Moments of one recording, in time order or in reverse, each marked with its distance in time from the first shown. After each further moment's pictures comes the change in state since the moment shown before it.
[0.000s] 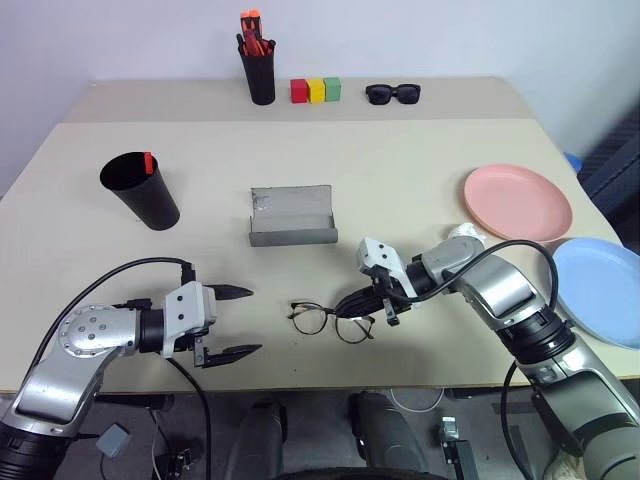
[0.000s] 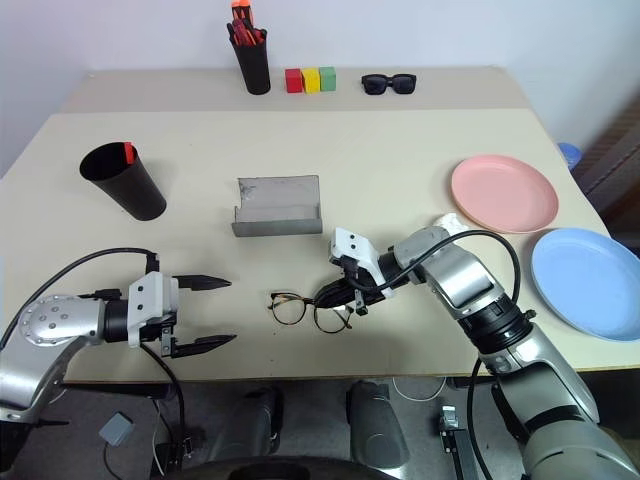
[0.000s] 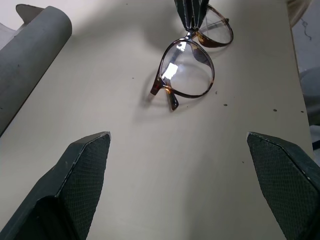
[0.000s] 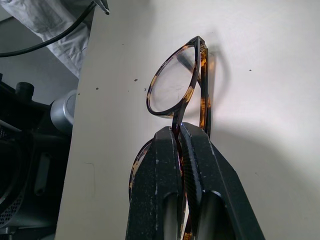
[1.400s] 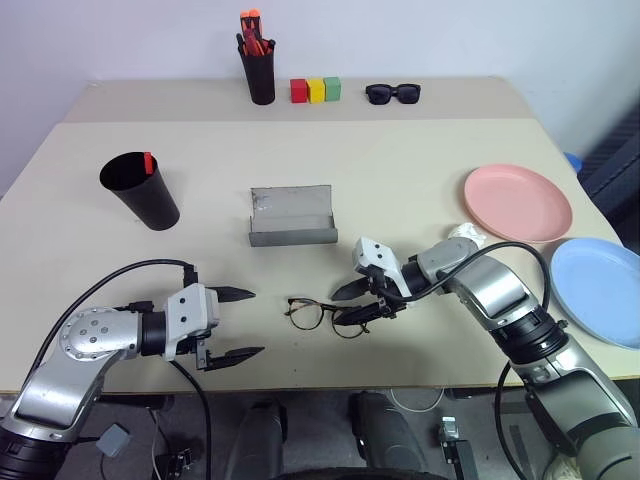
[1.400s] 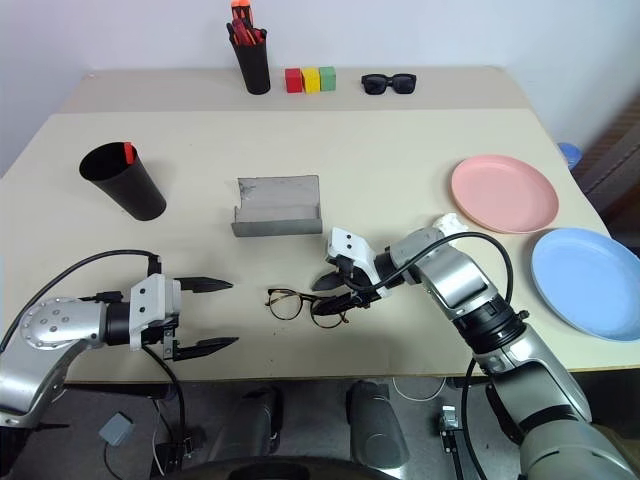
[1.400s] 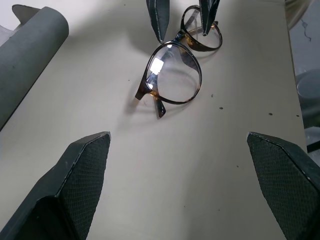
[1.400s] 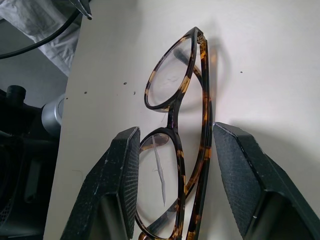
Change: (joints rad) left arm 0.018 0.000 0.000 -0.038 0.000 0.026 0.019; right arm 0.000 0.028 0.001 0.015 -0.017 0.012 -0.013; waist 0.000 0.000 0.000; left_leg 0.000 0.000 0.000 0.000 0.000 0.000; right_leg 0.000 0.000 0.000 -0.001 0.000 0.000
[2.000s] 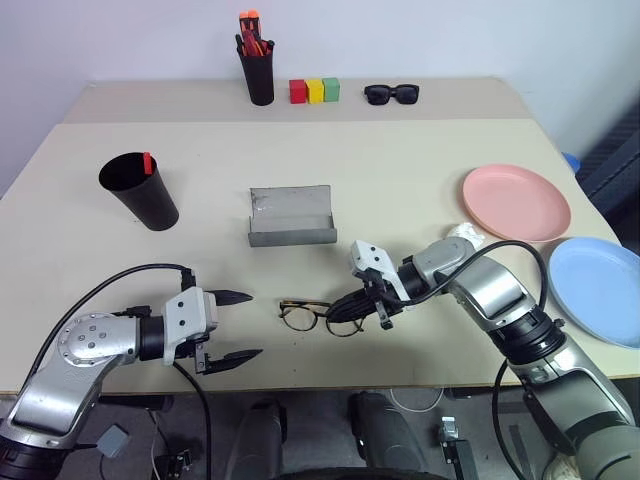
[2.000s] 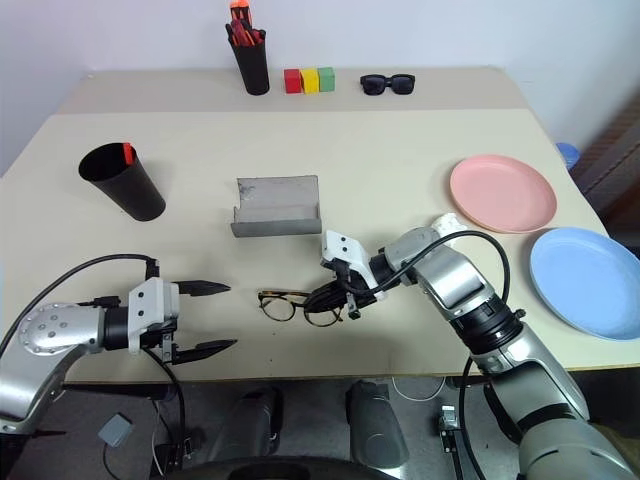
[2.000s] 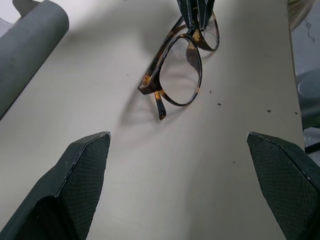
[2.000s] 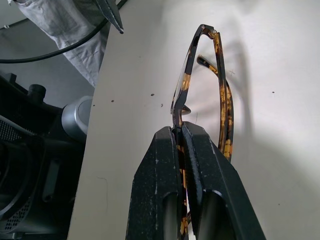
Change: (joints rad) left arm 0.039 0.001 0.016 -0.016 -0.001 0.000 0.022; right arm -0.008 0.008 0.015 -0.021 0.017 -0.009 0.033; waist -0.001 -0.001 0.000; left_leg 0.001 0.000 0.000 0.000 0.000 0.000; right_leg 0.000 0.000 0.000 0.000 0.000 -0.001
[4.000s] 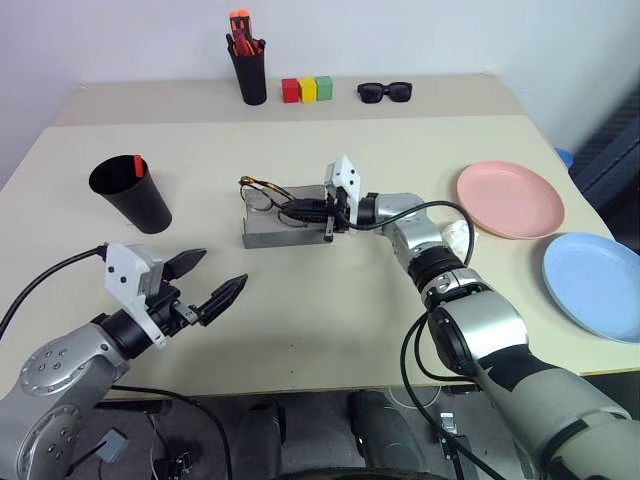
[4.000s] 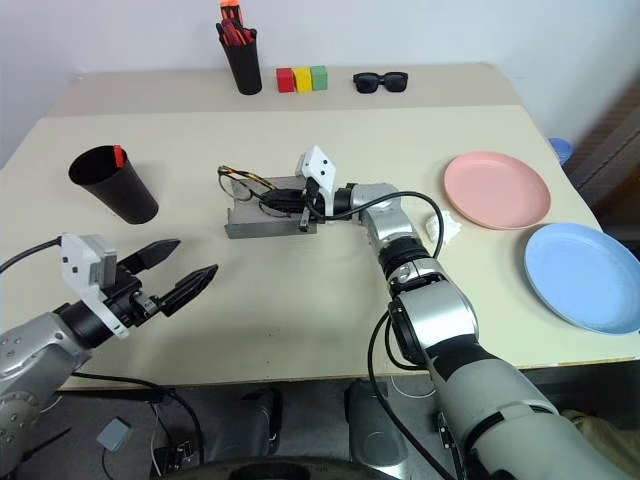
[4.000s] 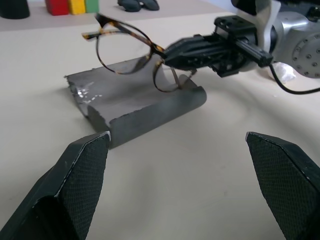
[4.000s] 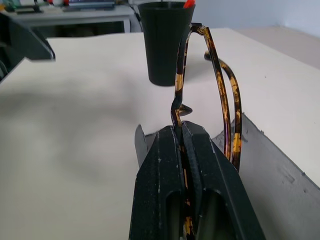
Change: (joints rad) left arm 0.119 -0.207 0.343 -0.343 -0.458 0.472 0.590; right arm -0.460 0.469 -0.355 1.191 -0.171 -0.982 -0.128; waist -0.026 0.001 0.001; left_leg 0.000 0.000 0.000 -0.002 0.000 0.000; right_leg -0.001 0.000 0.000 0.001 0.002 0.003
